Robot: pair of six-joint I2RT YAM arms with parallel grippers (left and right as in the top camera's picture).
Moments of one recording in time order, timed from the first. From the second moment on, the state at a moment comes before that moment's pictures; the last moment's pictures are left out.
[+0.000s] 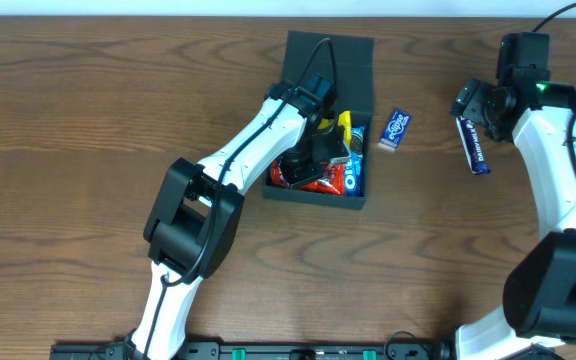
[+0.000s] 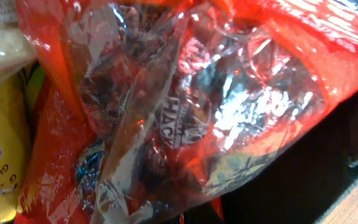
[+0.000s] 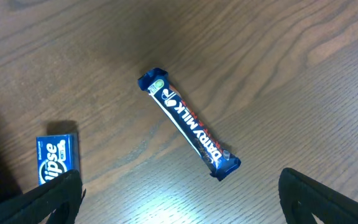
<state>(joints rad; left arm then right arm) -0.59 2.21 1.81 -1.21 0.17 0.63 -0.11 1.76 1.48 -0.82 0.21 0.40</state>
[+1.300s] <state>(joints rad) -0.14 1.95 1.54 -0.93 0.38 0.18 -0.11 1.76 1.48 -0.82 0.17 0.40</state>
